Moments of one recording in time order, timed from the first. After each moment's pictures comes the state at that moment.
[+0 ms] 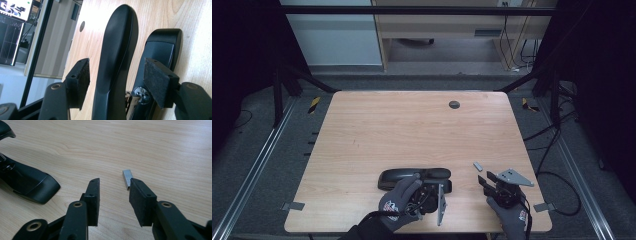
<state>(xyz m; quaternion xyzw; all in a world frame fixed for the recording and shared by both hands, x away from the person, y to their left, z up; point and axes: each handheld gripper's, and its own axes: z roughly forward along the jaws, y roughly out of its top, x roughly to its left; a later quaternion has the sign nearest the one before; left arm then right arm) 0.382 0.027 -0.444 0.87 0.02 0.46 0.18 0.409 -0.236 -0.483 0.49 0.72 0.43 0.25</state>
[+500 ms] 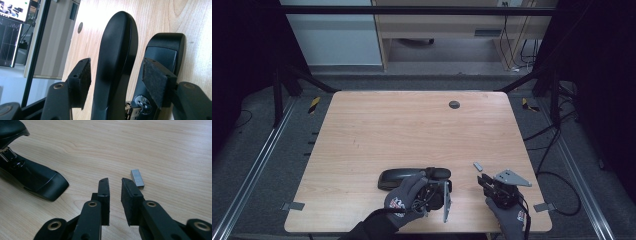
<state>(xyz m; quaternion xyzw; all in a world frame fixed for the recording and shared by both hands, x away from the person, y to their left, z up) 0.392 0.015 -0.448 0.87 0.01 0.46 0.17 0.406 -0.230 -0.480 0.48 0.73 0.43 0.24</state>
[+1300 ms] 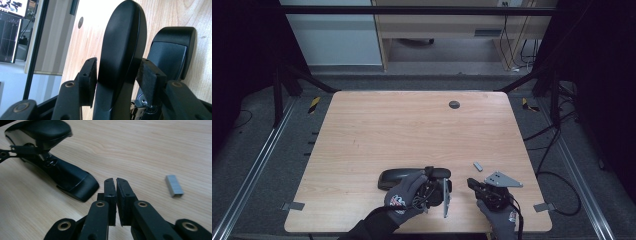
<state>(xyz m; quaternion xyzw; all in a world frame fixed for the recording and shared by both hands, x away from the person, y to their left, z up) 0.400 0.016 -0.450 0.87 0.03 0.46 0.16 0.403 -0.206 -0.481 0.43 0.75 0.45 0.20</state>
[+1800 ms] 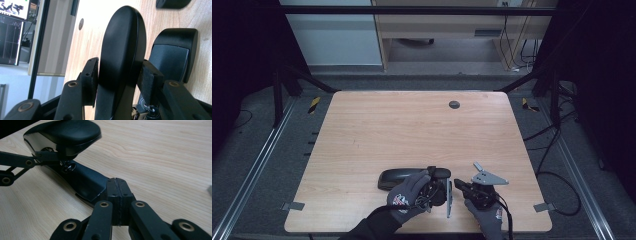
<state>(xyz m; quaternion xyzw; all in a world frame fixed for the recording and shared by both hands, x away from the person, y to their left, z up) 0.401 0.008 -0.452 0.87 0.01 0.47 0.15 0.411 -0.176 -0.489 0.42 0.76 0.48 0.16</state>
